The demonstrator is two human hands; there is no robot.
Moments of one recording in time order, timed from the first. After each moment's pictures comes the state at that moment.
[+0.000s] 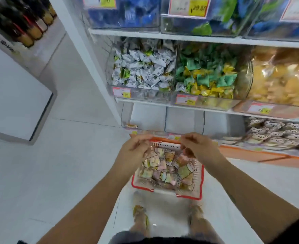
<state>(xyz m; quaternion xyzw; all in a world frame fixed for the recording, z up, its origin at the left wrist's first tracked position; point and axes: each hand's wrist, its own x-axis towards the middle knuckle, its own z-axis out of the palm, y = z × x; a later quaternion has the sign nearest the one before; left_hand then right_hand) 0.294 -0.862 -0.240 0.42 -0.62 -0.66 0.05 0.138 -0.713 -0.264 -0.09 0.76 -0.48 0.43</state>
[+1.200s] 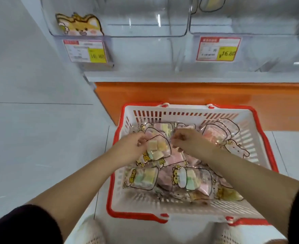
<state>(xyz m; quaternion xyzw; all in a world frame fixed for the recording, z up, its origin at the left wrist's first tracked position) 0.282 -0.934 -0.778 0.24 -0.86 -0.41 -0.19 0.153 -0.756 -0.780 -0.21 0.84 -0.30 0.41</state>
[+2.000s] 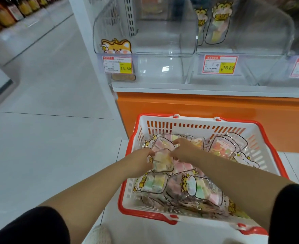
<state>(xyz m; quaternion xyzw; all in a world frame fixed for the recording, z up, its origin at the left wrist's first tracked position) 0.315 -0.925 -0.789 0.22 -0.89 -0.33 -0.22 0.169 -0.795 -0.825 -0.18 0.85 -0.26 0.41</state>
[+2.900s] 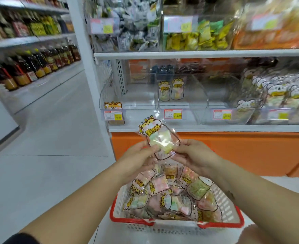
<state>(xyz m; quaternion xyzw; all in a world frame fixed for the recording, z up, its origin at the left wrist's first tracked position) 0.336 -0.840 -0.624 0.24 -0.63 -0.74 0.02 0.210 -0.685 -0.628 -0.08 0.62 -0.68 0.38</state>
